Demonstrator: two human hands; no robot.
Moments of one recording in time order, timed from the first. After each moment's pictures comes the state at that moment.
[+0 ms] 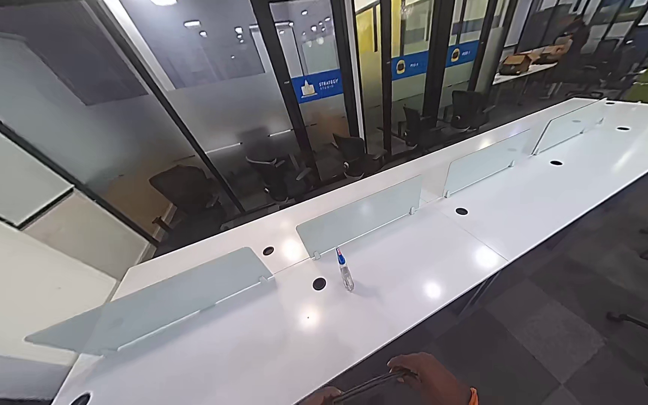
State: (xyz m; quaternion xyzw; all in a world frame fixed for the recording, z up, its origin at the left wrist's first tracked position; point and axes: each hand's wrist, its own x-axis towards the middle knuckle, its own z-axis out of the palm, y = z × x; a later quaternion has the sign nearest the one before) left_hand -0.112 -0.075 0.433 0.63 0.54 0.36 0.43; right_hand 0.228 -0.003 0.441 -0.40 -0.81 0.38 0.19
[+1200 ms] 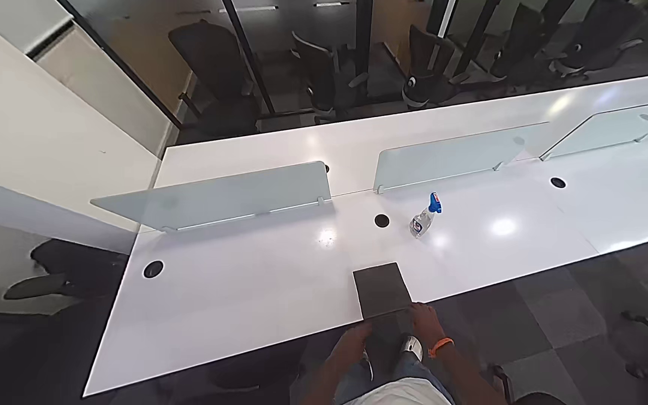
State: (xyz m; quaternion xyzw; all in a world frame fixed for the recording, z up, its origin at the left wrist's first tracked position) left_hand -0.310 -0.048 0.254 0.69 0.53 0.04 0.49; right_hand -0.029 0.039 0.265 -0.57 -0.77 0.26 -0.11
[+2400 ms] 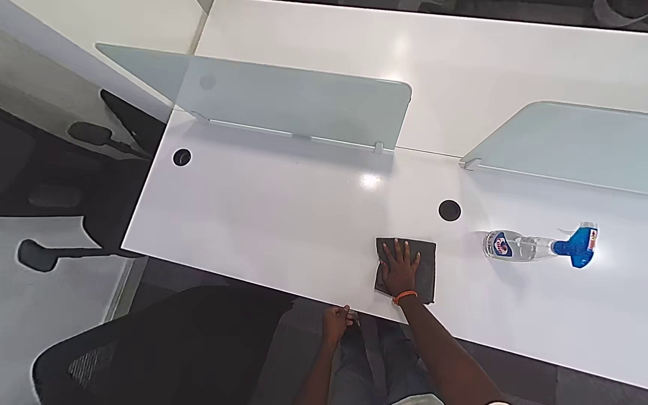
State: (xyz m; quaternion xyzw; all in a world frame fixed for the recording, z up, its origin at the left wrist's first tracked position) left_hand -0.307 -0.047 0.143 -0.07 0.79 0.30 0.53; right_hand -0.195 0.182 0.112 -0.46 -0.88 0.13 -0.03
